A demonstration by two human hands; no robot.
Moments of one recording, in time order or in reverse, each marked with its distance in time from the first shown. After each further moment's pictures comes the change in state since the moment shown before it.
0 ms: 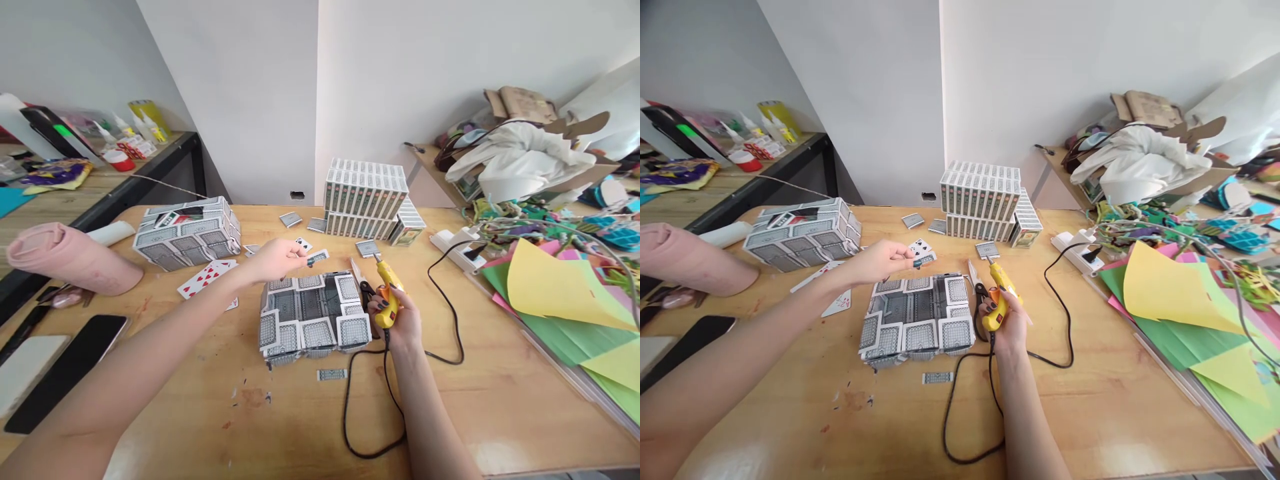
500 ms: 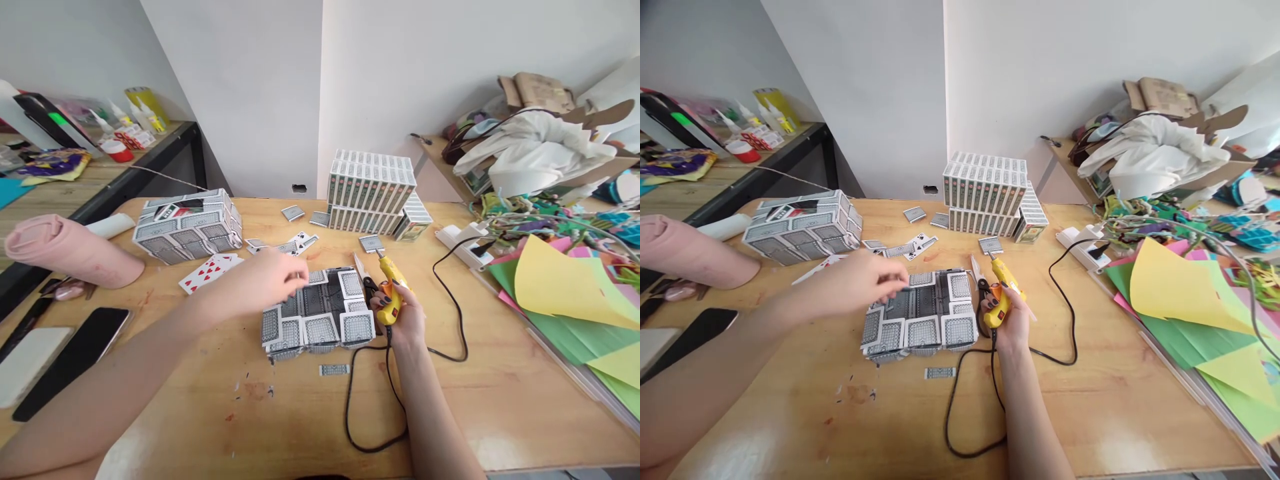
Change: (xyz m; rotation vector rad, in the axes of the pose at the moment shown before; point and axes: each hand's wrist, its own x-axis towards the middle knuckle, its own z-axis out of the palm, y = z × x) left_hand -0.053 0.016 -0.005 0.411 -0.037 0.176; right_hand -0.001 0.002 0.003 -0.040 -0.010 -0.026
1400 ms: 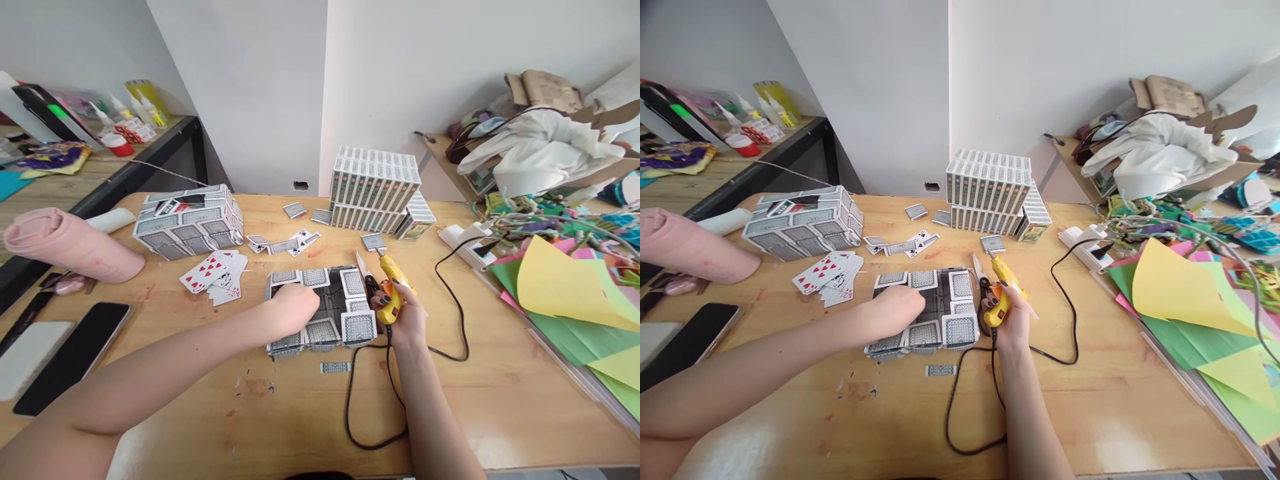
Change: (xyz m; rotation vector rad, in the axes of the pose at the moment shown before) left_hand 0.026 0.015 0.068 0.497 -0.331 0.100; right_hand 0.000 0.002 0.001 -0.073 0.004 -0.040
